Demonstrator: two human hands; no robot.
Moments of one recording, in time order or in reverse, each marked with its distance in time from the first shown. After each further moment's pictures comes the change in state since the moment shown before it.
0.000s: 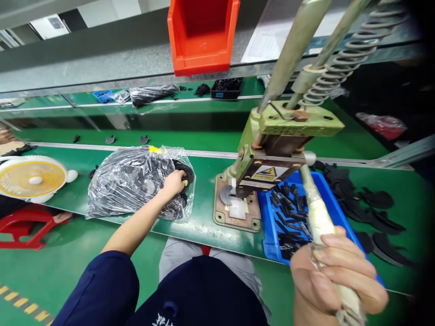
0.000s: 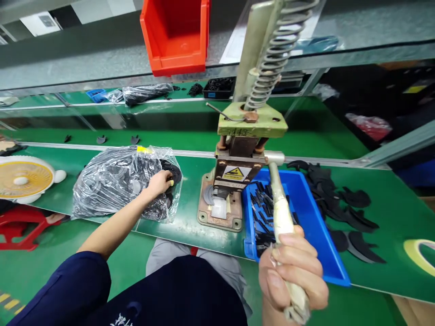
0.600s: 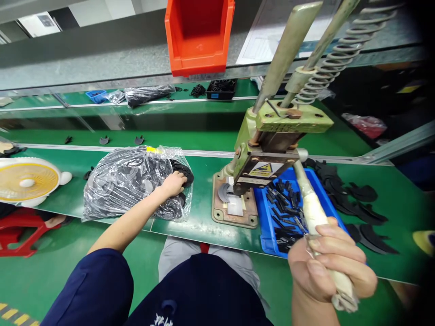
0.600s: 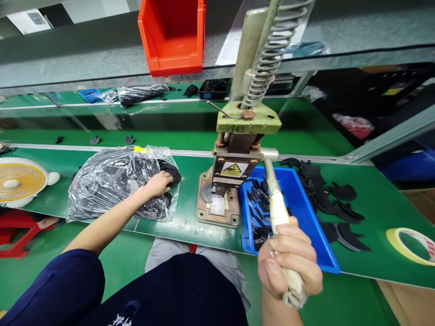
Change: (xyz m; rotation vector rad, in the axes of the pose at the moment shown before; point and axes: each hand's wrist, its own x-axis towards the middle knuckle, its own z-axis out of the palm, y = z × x) left_hand 0.000 -0.008 -0.007 0.509 -0.247 0.461; right_hand 0.005 -0.011 0.006 -0.001 -0.034 0.040
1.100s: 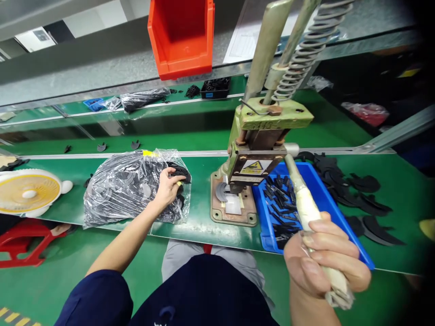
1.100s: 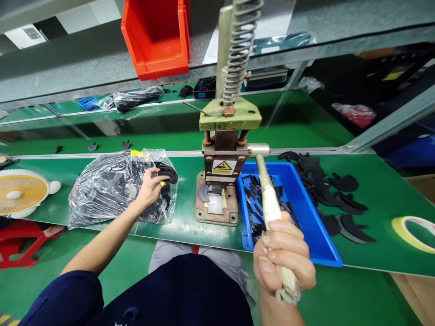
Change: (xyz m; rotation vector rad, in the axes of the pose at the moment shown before) left_hand -0.029 0.013 0.000 -0.497 0.711 -0.136; right_hand -0.003 0.000 -0.004 -0.037 0.018 0.046
